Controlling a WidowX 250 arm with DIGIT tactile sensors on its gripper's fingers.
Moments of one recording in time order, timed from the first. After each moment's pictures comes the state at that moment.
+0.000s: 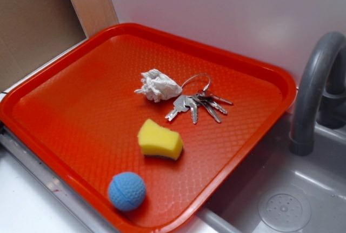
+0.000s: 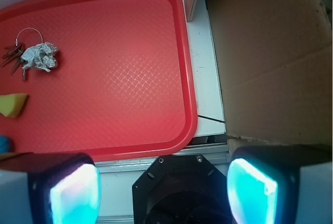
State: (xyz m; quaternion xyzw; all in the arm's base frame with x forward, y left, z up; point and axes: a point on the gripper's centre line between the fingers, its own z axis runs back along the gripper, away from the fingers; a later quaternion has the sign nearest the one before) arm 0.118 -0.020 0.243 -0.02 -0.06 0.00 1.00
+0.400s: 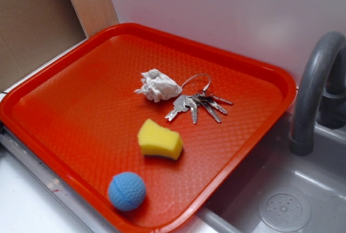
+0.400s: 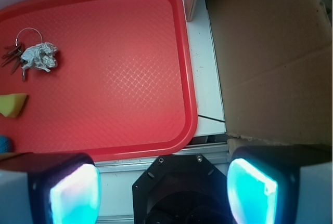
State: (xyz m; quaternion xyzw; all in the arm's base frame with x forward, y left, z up) arm 0.118 -0.021 0.240 -0.02 -0.05 0.00 1.00
